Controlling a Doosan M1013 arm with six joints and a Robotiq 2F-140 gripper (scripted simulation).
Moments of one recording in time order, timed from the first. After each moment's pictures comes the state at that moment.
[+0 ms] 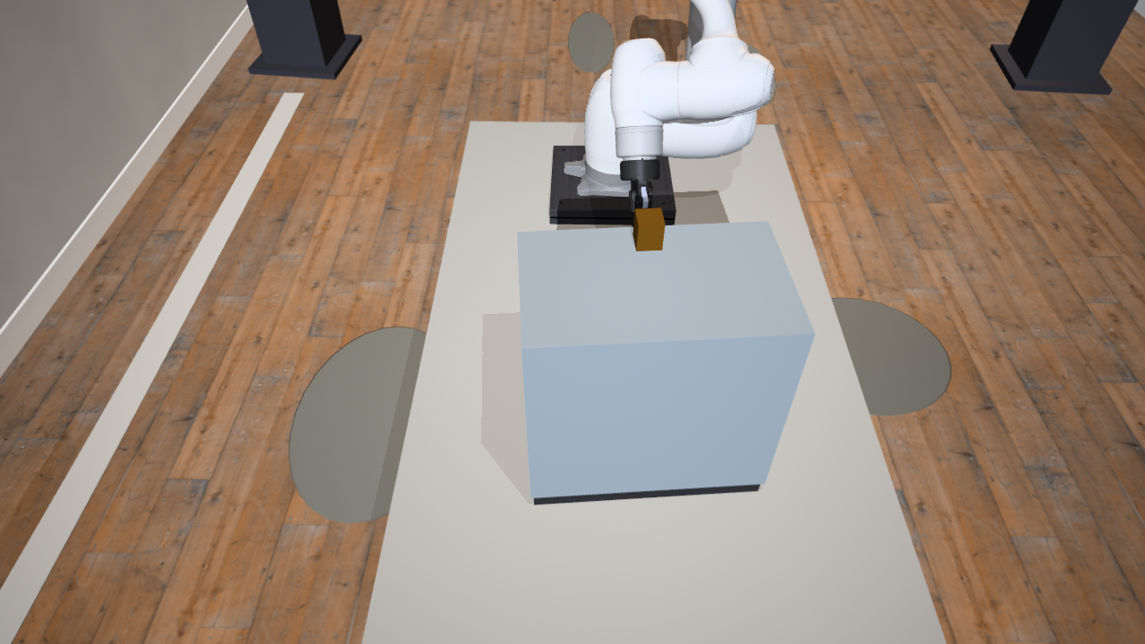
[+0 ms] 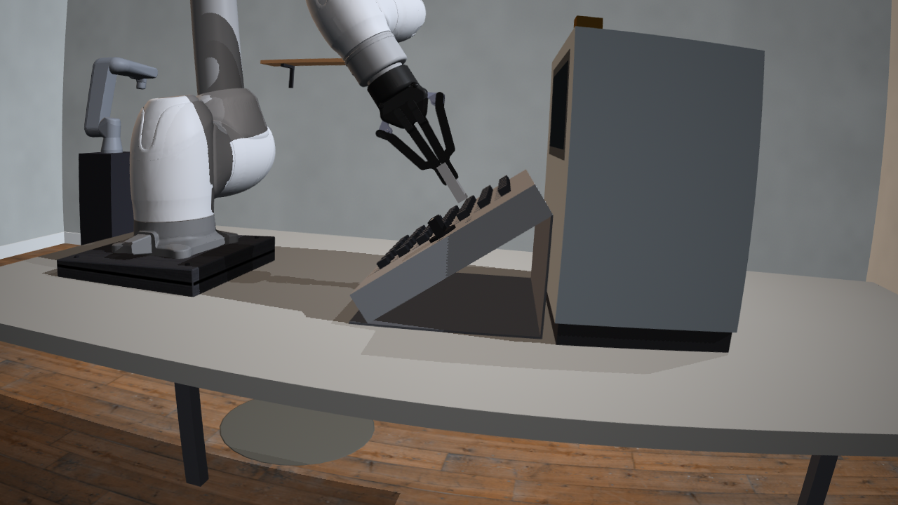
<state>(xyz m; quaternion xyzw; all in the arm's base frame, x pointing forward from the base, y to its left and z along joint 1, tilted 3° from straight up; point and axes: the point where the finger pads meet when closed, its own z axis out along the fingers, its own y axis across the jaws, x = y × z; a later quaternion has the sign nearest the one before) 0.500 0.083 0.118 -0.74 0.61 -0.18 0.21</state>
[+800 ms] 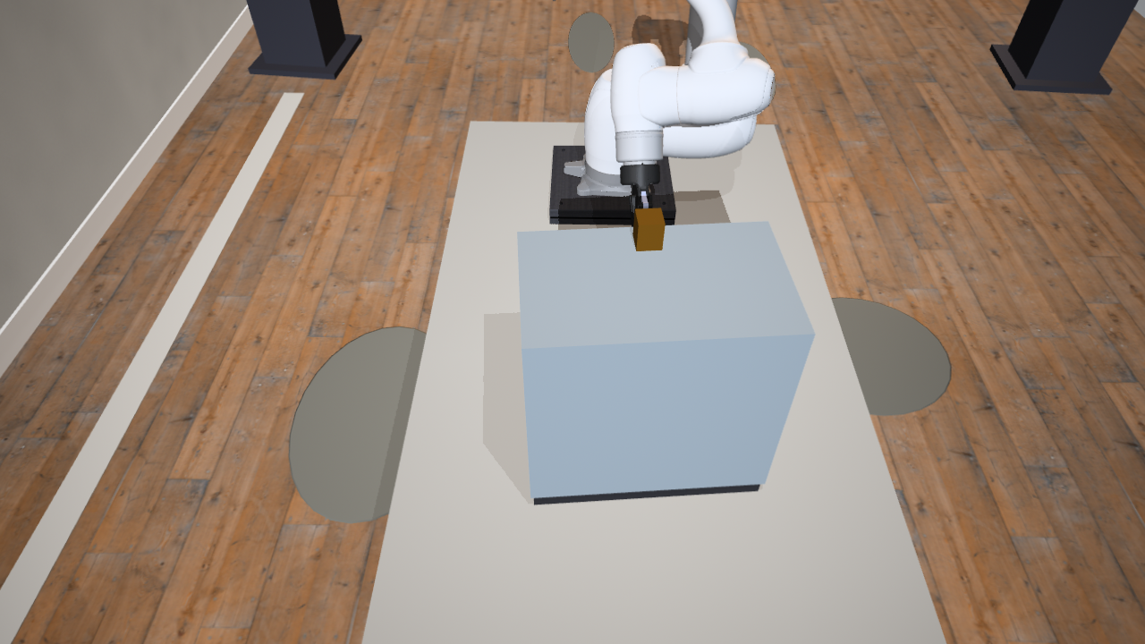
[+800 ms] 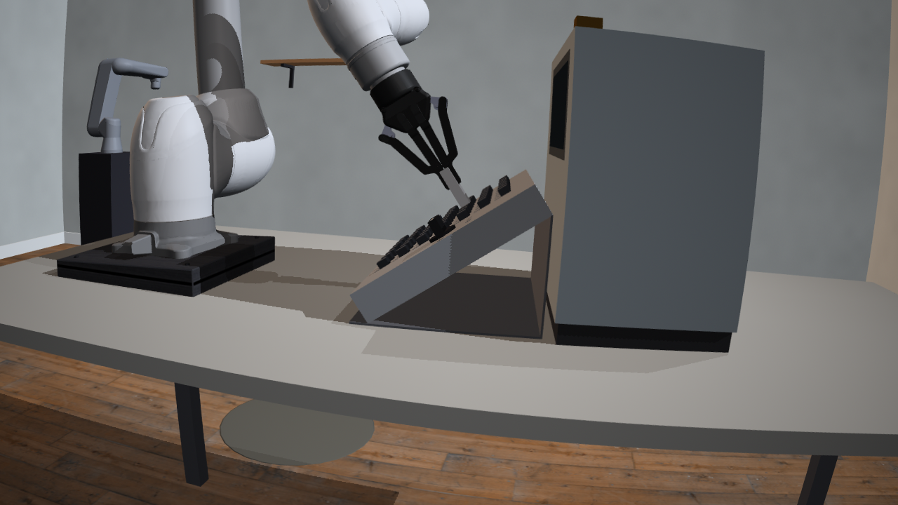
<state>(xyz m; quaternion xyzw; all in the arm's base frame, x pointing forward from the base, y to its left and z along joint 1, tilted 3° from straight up) 0.504 0.084 0.111 -0.74 0.61 -0.18 0.21</state>
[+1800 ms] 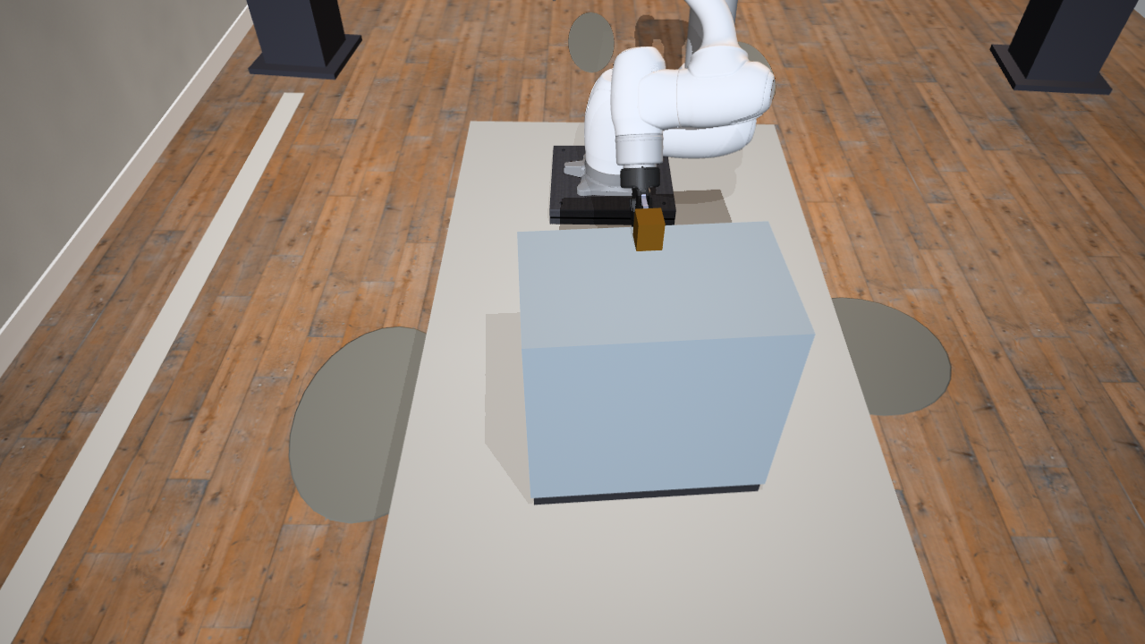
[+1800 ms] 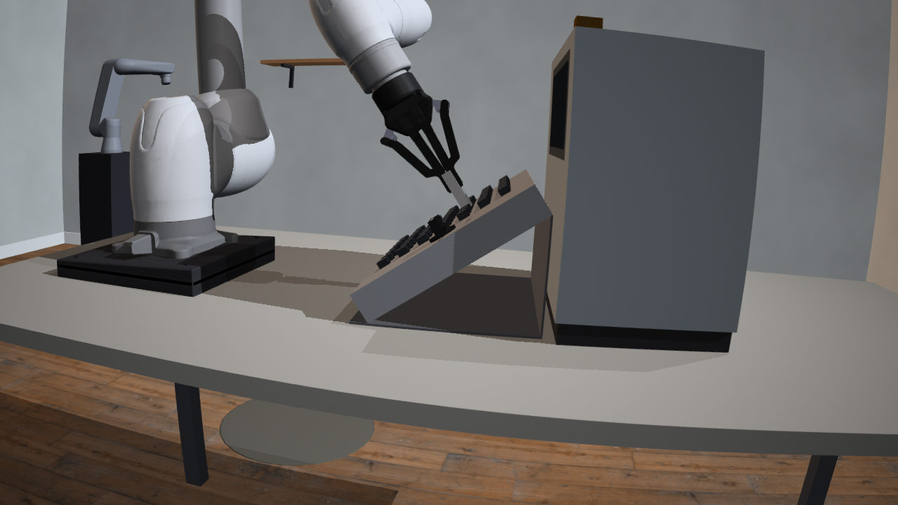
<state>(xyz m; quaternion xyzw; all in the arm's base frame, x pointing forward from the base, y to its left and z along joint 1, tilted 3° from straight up) 0.507 0.084 0.106 -0.74 0.61 -0.18 0.21</state>
